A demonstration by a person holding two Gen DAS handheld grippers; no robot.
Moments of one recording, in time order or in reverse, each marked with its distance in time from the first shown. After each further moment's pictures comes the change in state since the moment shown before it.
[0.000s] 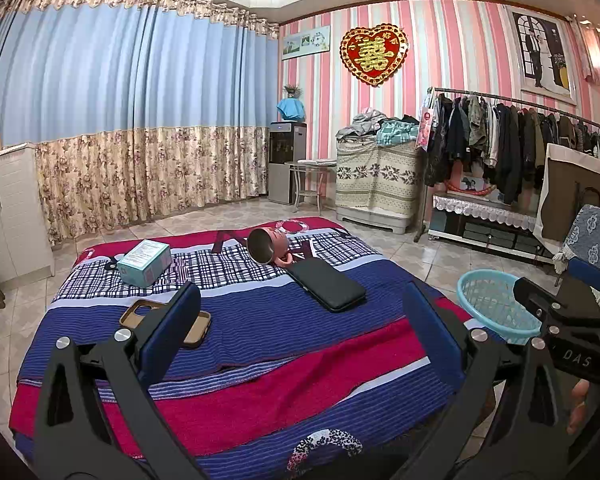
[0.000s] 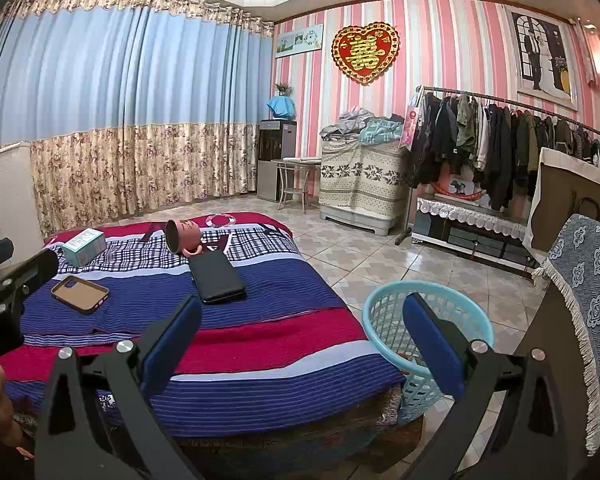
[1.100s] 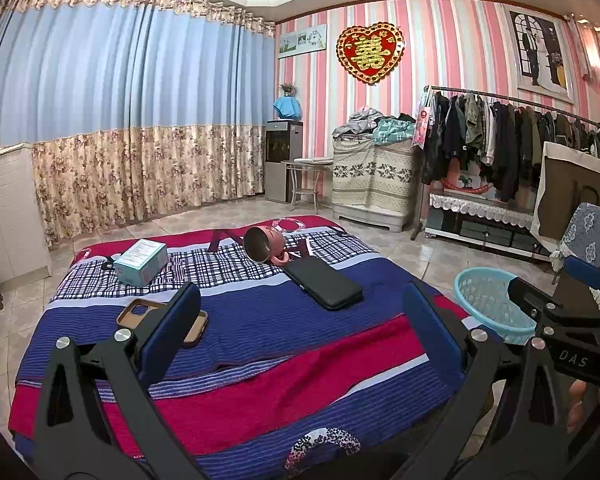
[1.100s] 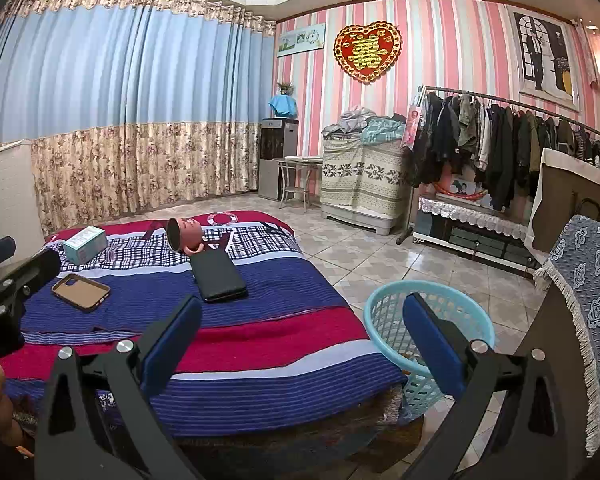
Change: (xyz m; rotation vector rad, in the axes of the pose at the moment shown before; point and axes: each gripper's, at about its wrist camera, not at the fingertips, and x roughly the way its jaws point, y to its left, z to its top) left arm 0.000 -0.004 -0.001 0.006 0.004 -0.004; right arm 0.001 0.002 -0.001 -0.002 -0.001 -0.001
